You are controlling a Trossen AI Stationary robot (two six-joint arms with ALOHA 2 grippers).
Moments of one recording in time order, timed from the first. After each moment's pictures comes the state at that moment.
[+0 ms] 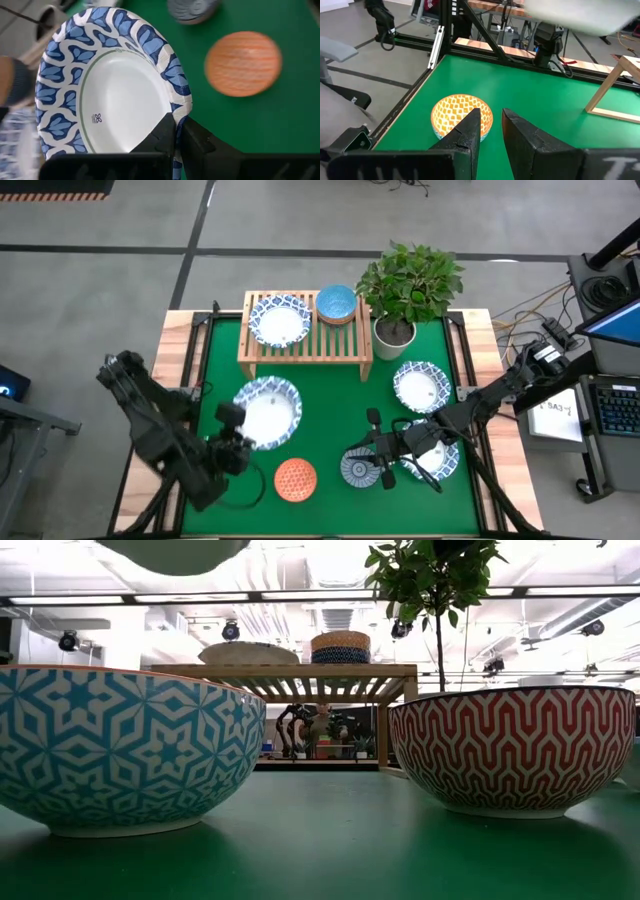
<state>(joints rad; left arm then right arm) -0.81 1.52 1.67 -1.43 -0.65 -0.33 0.51 1.40 0.83 0.31 0.32 -0.01</state>
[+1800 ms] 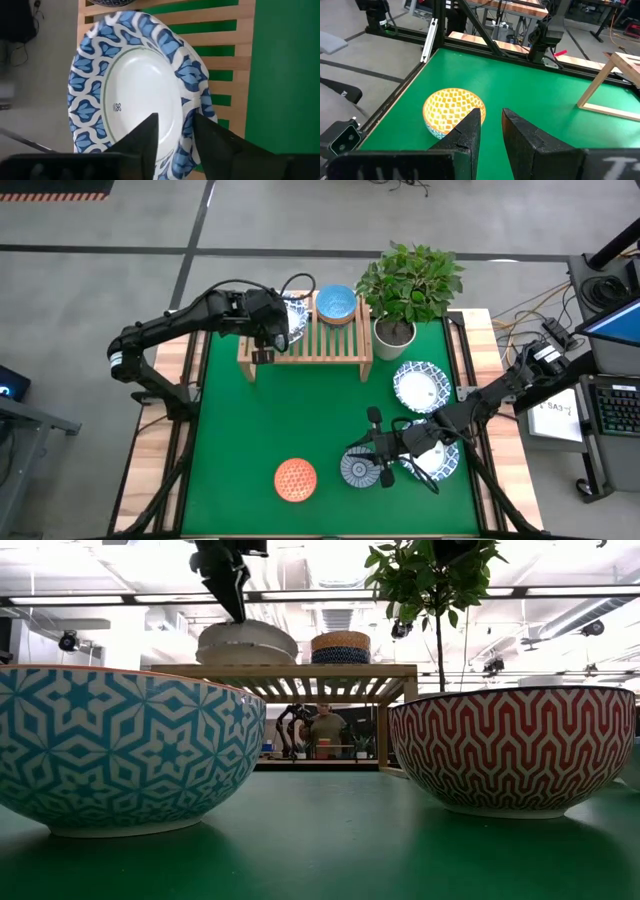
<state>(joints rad) 0.31 1.51 1.68 -1.26 -0.30 0.38 0.51 1.40 0.83 0.28 0.34 -0.03</state>
